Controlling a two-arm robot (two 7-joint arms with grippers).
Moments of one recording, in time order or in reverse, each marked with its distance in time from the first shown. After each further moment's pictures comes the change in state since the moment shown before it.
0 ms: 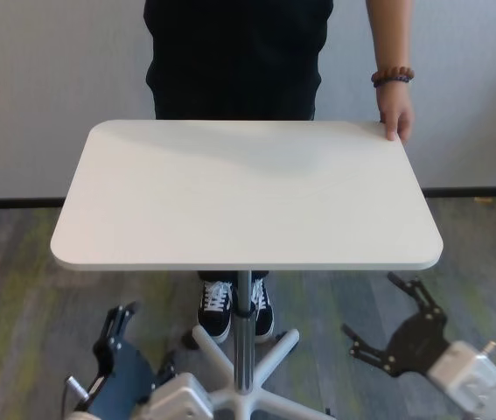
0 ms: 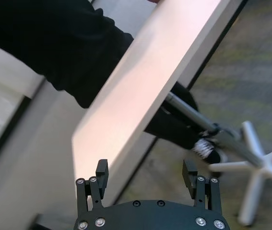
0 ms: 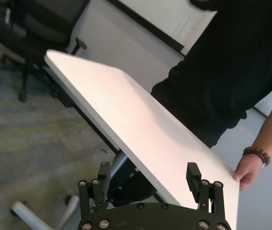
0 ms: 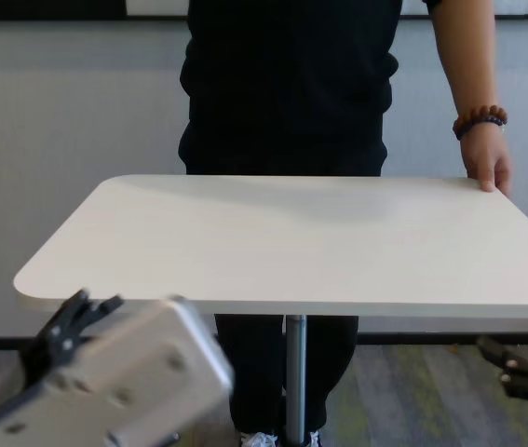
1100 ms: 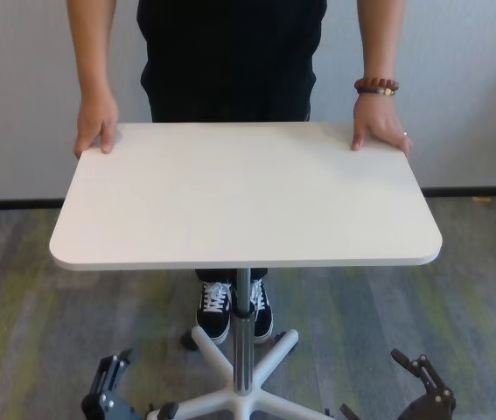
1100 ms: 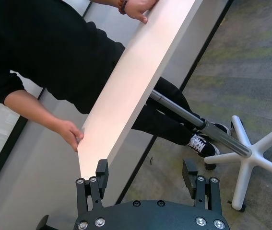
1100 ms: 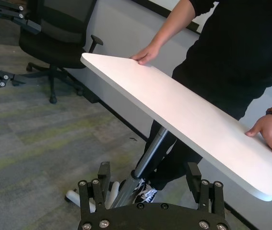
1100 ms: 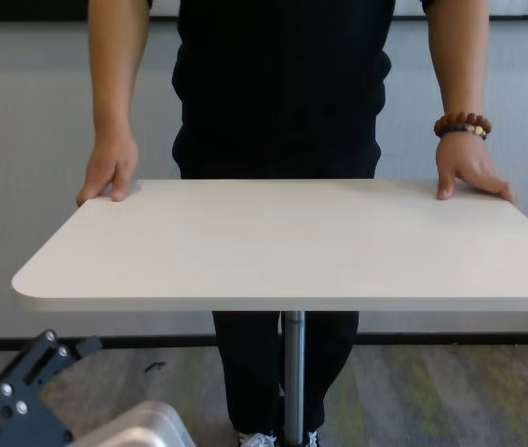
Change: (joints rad) left arm 0.274 0.051 -0.040 -0.237 0.038 0.005 -0.006; right arm -0.305 0.006 0.075 -0.199 0.117 0.022 0.018
